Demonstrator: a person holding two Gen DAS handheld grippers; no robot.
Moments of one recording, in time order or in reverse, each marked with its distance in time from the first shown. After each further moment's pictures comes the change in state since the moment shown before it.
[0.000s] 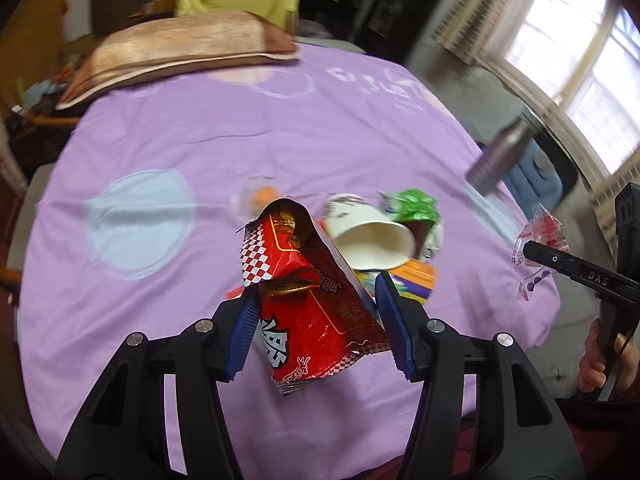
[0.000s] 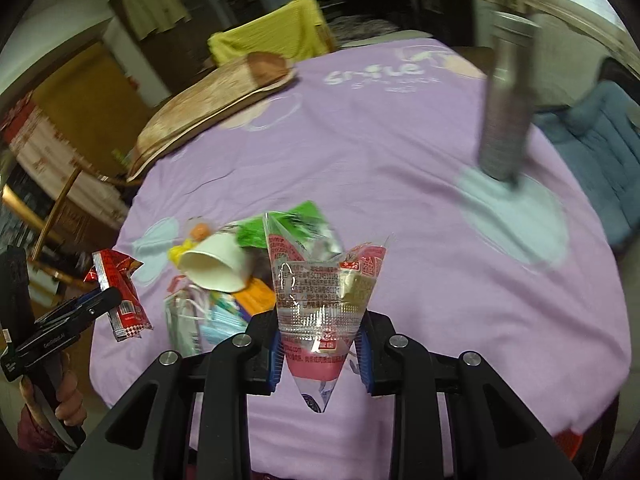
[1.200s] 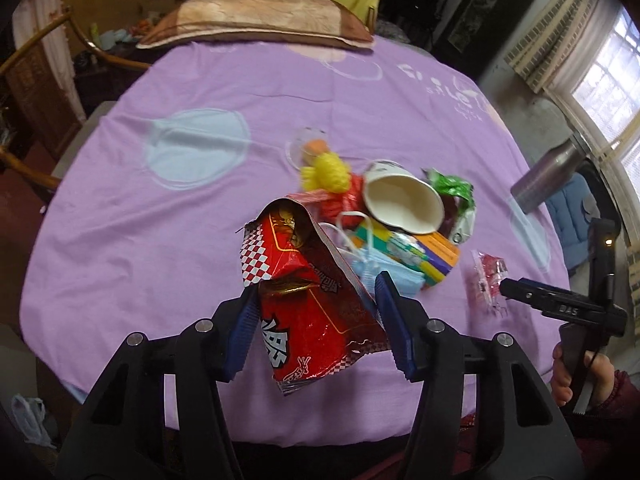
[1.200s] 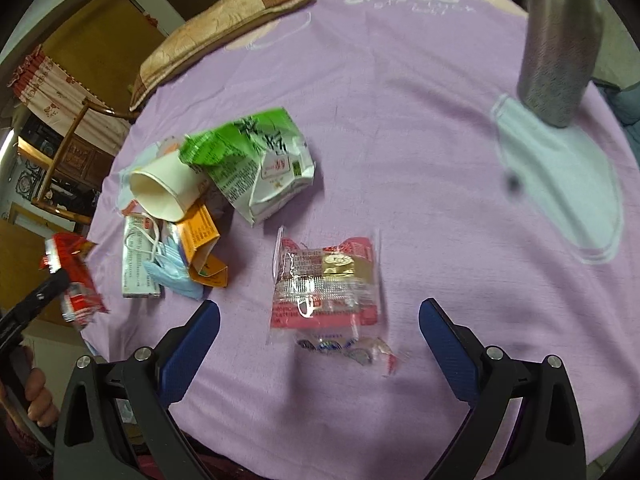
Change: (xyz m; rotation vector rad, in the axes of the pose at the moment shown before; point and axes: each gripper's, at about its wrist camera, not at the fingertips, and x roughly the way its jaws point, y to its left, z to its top) left arm -0.025 -0.005 -0.054 -0.277 -0.019 0.224; right arm 0.094 -0.035 -0.015 -0.122 0.269 0.109
